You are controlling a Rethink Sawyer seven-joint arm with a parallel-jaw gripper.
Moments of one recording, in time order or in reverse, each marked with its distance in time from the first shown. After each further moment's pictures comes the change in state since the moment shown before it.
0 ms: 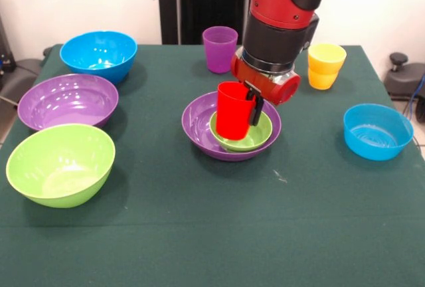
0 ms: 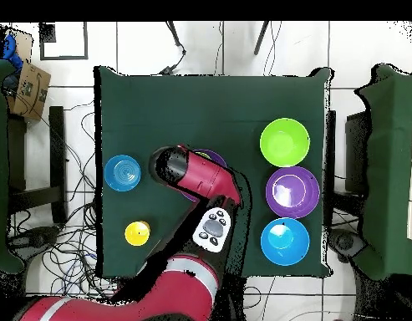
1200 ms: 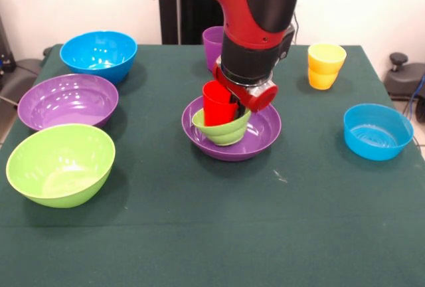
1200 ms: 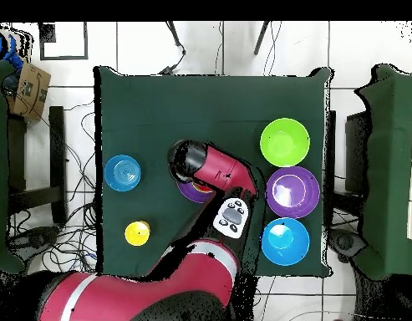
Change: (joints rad) arm -0.065 0.066 0.000 -0.075 -0.024 0.172 0.000
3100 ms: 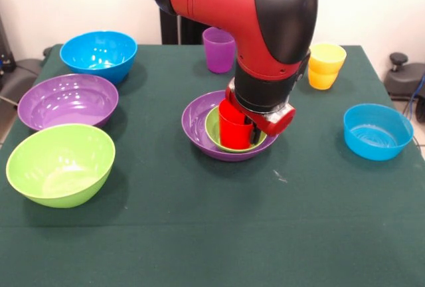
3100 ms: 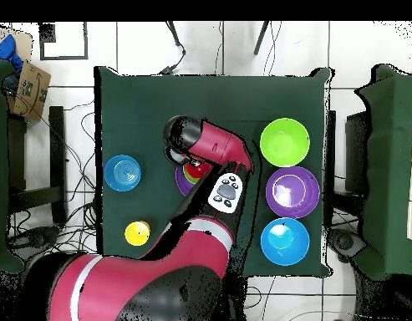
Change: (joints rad) arm 0.002 0.100 -0.006 -0.221 -0.001 0.197 0.000
